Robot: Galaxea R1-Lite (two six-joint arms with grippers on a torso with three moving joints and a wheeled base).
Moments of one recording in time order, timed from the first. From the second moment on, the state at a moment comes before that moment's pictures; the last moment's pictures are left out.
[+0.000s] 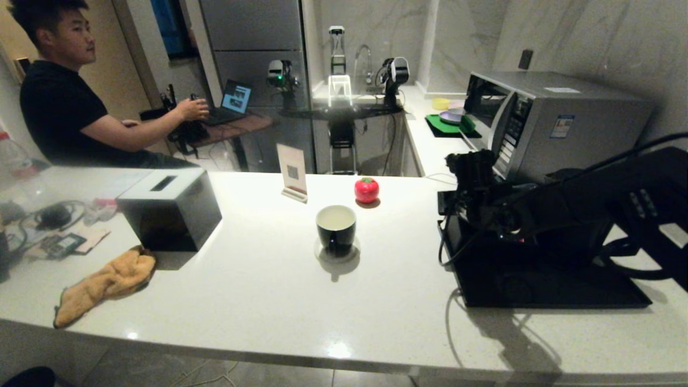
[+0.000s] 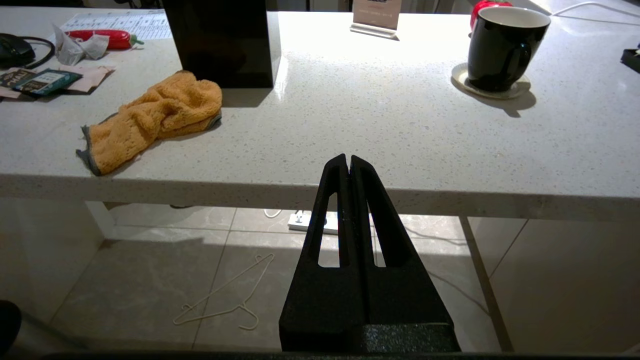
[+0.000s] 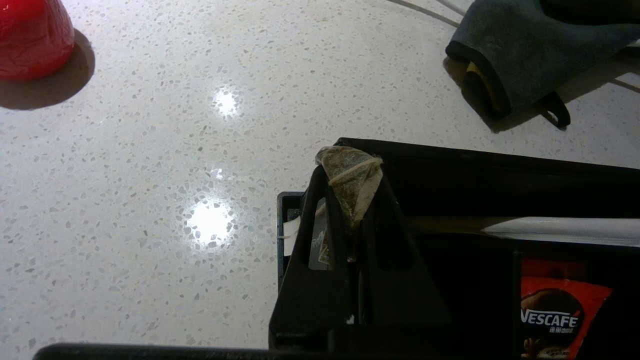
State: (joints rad) left arm 0.00 0.00 0.00 0.01 -0.02 -0.01; right arm 0.36 2.22 -1.48 -0.32 -0.49 0.09
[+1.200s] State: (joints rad) left arm 0.00 0.00 0.00 0.01 -0.02 -0.01; right arm 0.36 2.29 -1.48 -0.39 -0.49 0.09
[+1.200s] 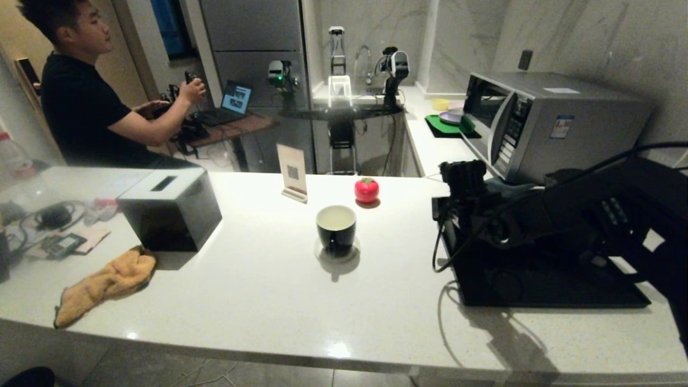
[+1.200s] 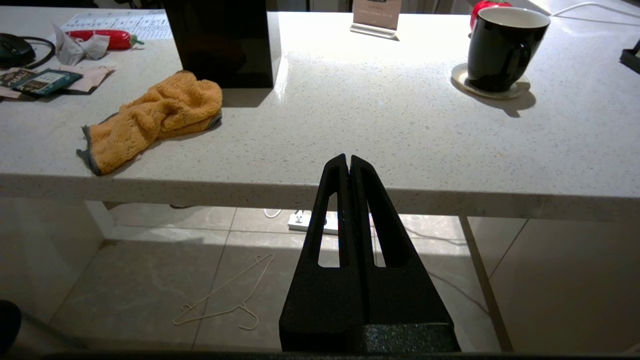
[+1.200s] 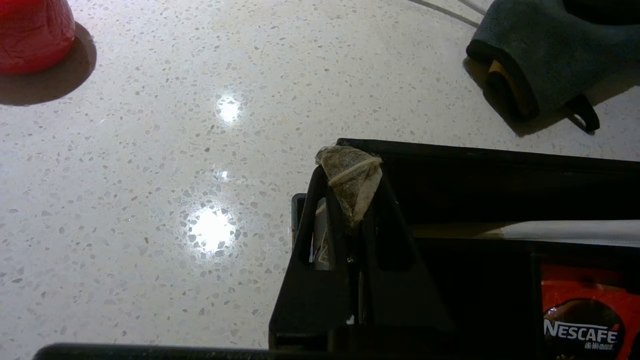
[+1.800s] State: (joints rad) left arm 0.00 0.00 0.00 0.01 -0.02 -0.01; right arm 0.36 2.29 -1.47 -0.40 -0.49 0.09
